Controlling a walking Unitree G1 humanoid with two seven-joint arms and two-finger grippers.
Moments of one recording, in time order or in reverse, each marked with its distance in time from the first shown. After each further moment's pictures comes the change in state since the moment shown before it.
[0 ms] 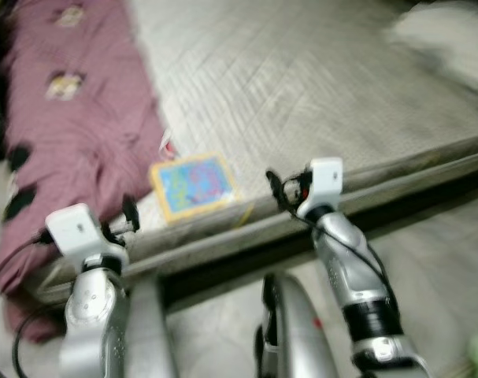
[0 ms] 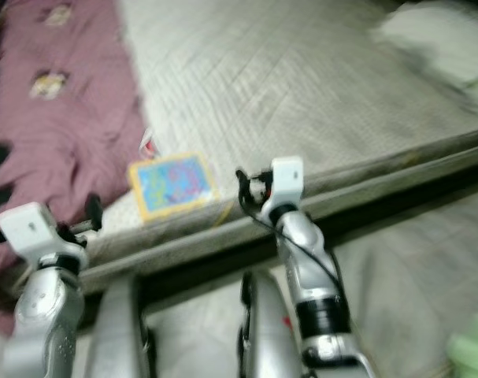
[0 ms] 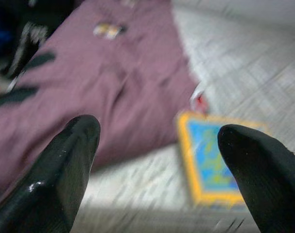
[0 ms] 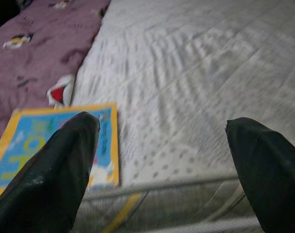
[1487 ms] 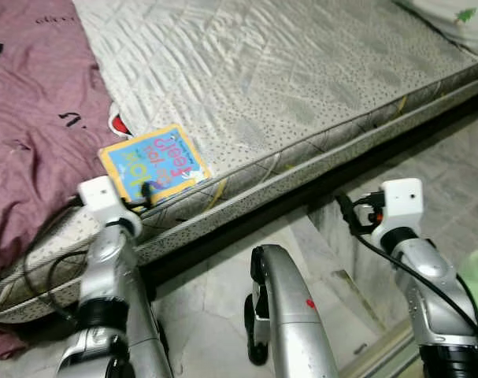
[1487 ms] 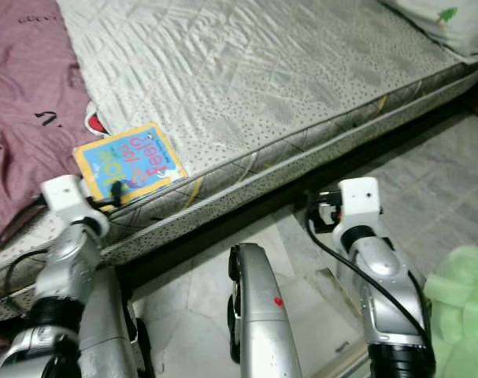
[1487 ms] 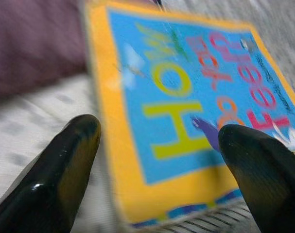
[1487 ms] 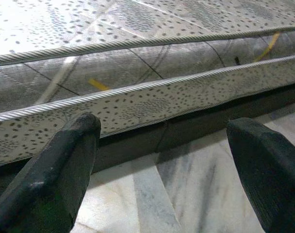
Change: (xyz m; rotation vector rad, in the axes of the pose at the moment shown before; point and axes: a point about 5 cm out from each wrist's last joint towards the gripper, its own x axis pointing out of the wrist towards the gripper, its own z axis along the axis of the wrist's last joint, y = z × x) left arm 0.097 -0.014 -0.030 -0.063 0.172 -0.098; right arm -0.072 -0.088 0.013 -0.197 0.112 -0.216
